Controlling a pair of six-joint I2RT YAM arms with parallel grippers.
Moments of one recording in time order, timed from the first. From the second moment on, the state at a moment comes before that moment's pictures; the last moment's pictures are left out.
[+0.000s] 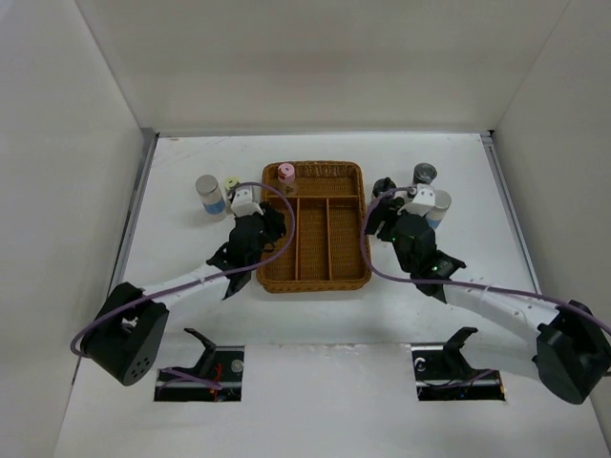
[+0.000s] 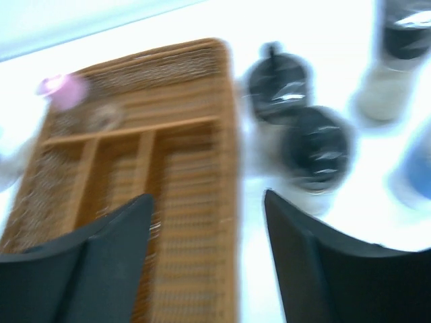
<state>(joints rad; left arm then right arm) -0.58 1.28 0.52 0.49 -0.40 -0.58 0.68 1.13 0.58 0.29 0.55 0.46</state>
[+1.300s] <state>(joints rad) -0.47 1.27 0.24 0.91 -0.20 -0.78 0.52 1.32 0.83 0.03 0.59 0.41</state>
